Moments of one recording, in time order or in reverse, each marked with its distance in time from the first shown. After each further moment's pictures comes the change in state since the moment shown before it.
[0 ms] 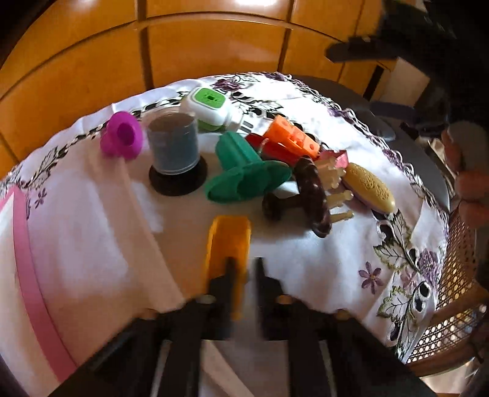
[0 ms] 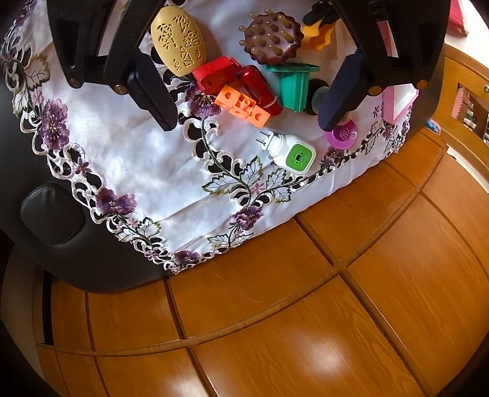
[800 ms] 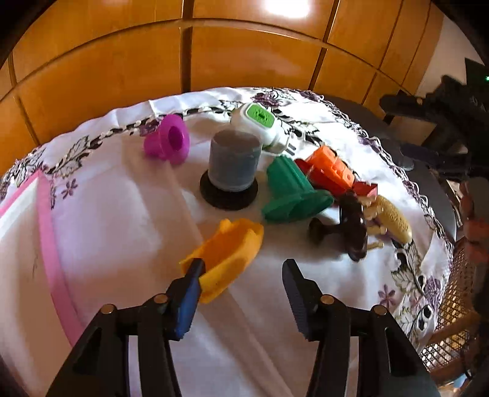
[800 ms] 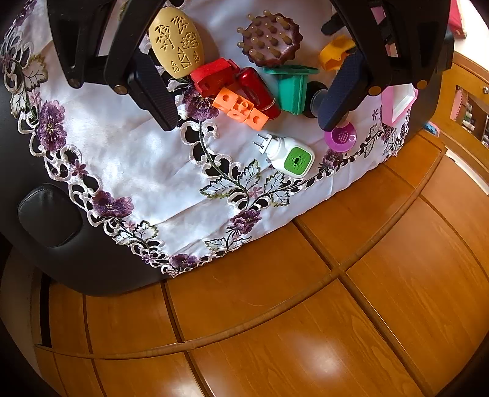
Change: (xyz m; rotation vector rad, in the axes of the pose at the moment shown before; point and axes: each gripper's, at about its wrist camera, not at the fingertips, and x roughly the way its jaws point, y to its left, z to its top) left arm -0.012 0.039 0.009 -0.097 -0.039 0.036; right arm 0.002 0.001 0.000 -0.002 0.019 0.014
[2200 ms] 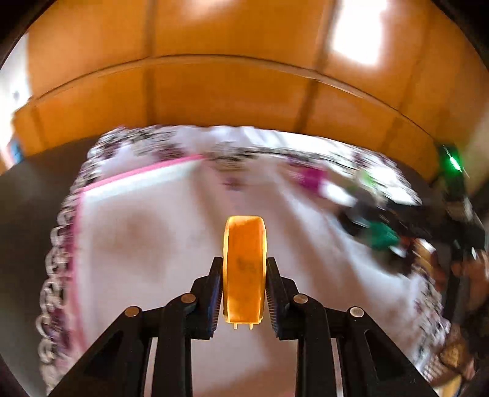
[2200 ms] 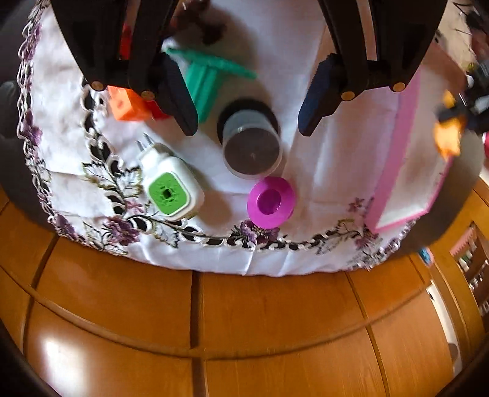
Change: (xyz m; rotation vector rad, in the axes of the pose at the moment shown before) left arm -0.103 0.163 -0.040 -0.304 -0.128 0.200; right arm 0.101 0.142 -0.041 -0.557 0.237 -0.017
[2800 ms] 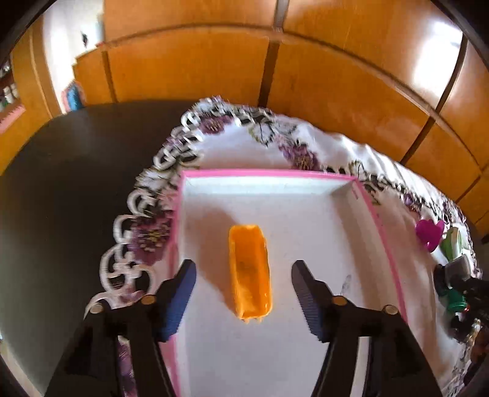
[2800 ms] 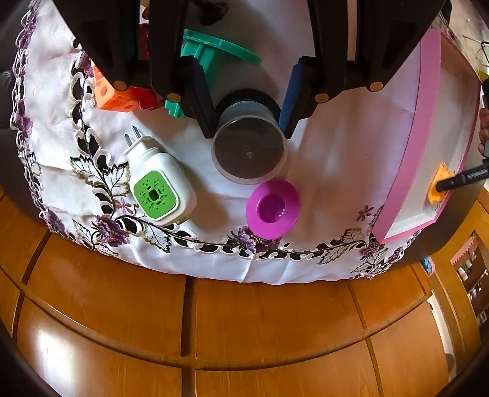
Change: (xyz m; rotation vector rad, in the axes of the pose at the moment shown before) left arm 0.027 0.105 0.018 -0.217 0.013 0.210; right arm 0.013 0.001 -0.005 -0.039 -0.013 0.002
